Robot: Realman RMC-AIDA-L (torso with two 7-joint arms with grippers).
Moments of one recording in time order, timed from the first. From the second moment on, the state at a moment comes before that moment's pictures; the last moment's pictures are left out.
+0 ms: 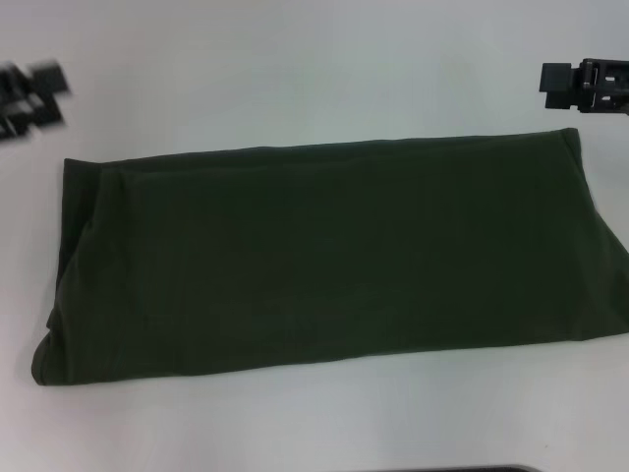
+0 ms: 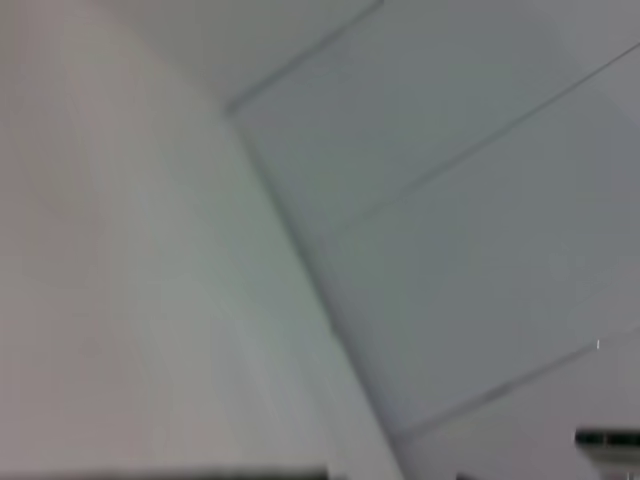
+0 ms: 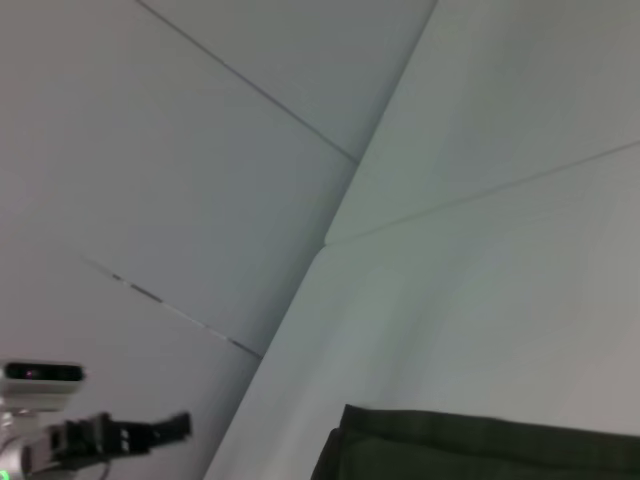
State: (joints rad) left arm -0.41 -1.99 -2.70 -0.90 -1.20 1.89 -2.30; right arm 0.55 1.88 -0.45 -0.62 -2.10 -1.79 2.14
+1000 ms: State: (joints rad) left arm -0.52 -1.97 -2.51 -0.75 -0.75 1.63 -2.51; right arm 0.54 1.88 -0.45 -0.62 -2.10 -1.80 2.18
